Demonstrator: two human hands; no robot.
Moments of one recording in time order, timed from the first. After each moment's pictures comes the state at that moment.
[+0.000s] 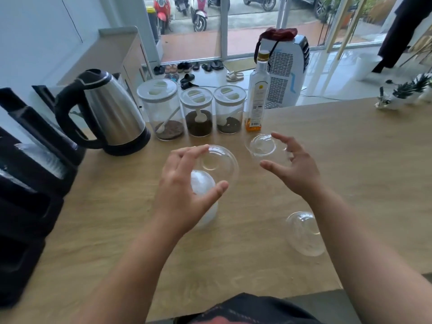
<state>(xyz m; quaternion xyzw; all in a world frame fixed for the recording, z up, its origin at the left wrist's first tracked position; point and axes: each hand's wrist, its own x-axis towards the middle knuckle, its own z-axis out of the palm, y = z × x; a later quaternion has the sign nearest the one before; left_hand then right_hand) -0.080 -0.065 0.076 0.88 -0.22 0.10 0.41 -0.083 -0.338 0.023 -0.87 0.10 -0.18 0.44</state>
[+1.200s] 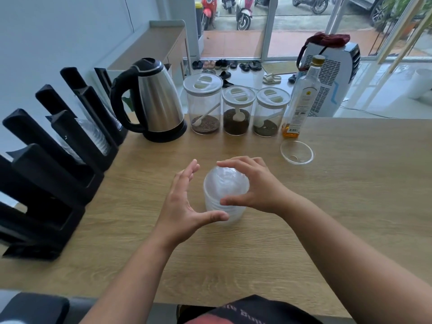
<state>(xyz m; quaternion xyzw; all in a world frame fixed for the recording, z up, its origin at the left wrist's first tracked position) -0.085 0.002 0.019 0.85 -0.11 -0.01 0.52 -0.059 -0.216 0.042 -0.92 -0.16 0.04 0.36</state>
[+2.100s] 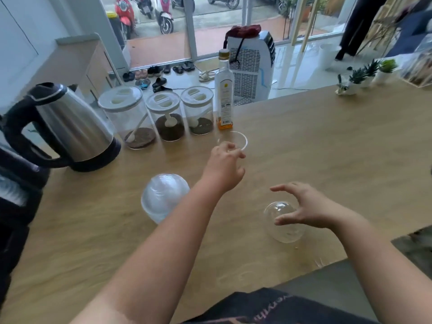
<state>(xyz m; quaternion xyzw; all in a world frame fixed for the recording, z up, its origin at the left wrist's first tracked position) -0.018 -0.217 0.021 0.91 -0.34 -0.06 0.23 -0.184 -0.387 0.004 -0.93 0.15 0.13 0.32</state>
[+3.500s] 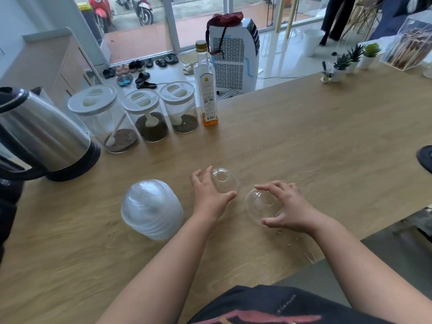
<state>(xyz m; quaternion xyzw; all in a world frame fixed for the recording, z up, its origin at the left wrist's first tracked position) -0.048 -0.206 -0.053 0.89 -0.11 -0.13 0.41 -0.184 -0.386 -0.050 -0.94 0.14 0.04 0.31</state>
